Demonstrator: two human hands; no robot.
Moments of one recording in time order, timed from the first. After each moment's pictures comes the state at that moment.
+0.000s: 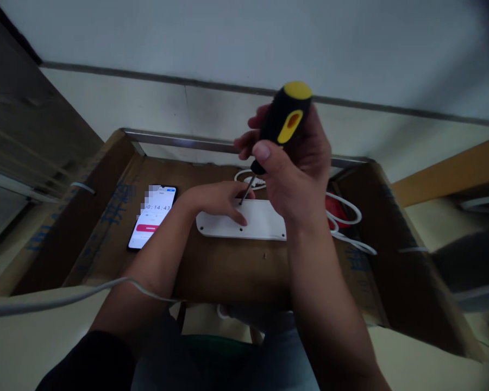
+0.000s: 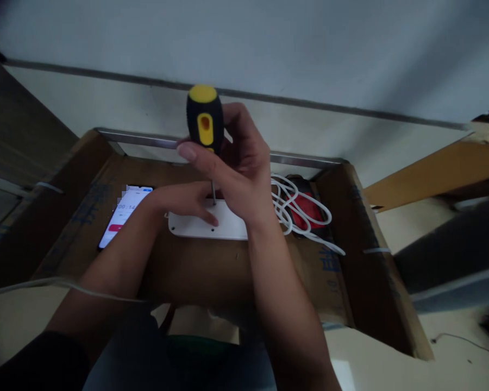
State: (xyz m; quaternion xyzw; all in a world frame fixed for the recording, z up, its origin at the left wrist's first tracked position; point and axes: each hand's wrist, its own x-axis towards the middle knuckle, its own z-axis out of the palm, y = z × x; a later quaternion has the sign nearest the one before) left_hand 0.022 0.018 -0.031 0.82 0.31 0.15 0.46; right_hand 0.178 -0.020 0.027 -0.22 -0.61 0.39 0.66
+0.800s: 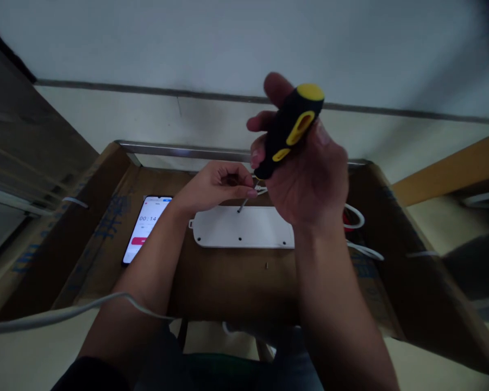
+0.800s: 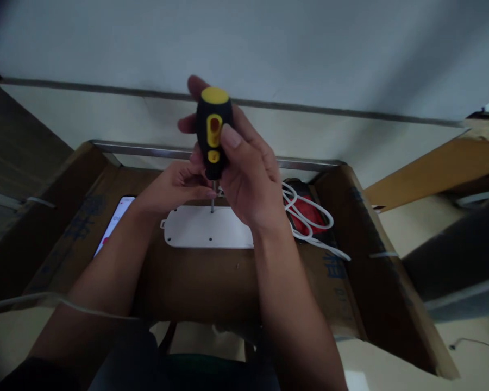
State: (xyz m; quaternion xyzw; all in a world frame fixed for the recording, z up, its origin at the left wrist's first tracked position) left_hand 0.028 0.009 -0.001 0.68 0.28 0.38 0.56; right_hand 0.195 -0.018 0.038 -0.15 -0.58 0.49 0.63
